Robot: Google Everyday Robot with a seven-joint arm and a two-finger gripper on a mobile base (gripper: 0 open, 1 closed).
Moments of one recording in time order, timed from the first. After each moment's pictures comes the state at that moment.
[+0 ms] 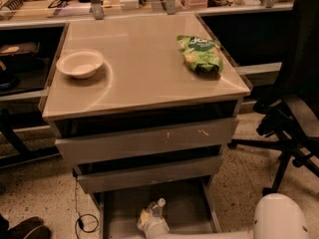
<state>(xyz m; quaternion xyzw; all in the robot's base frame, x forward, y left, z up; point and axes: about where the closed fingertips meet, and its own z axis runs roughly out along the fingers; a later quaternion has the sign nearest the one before) 0.486 0.034 0.216 0.18 0.89 0.20 0.37</state>
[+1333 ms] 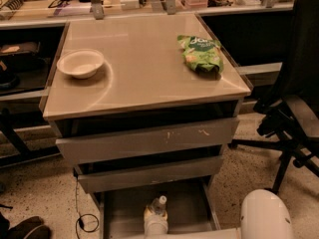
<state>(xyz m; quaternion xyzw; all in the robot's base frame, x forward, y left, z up) 0.504 0.015 0.212 0.18 0.88 0.11 0.42</state>
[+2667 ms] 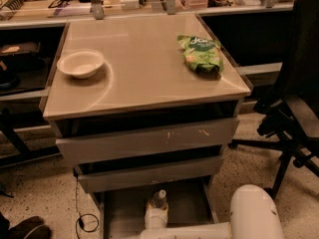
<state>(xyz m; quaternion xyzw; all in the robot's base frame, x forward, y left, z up) 0.537 0.005 0.202 0.16 0.88 0.06 0.45</state>
